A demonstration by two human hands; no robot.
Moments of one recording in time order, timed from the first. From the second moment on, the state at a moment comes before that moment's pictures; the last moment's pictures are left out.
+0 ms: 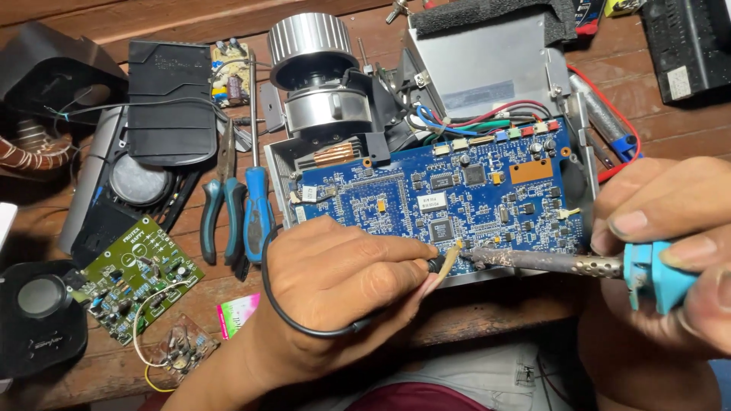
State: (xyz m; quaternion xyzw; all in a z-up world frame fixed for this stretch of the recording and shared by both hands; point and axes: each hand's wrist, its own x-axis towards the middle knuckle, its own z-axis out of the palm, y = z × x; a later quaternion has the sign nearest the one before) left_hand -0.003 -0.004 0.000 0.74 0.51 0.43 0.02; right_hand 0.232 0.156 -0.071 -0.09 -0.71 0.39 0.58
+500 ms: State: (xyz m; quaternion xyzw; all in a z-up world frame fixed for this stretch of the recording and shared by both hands) left_hand -0.005 -0.005 0.001 0.74 0.50 0.45 0.03; right_hand 0.236 0.160 -0.077 -0.06 -0.74 0.36 0.57
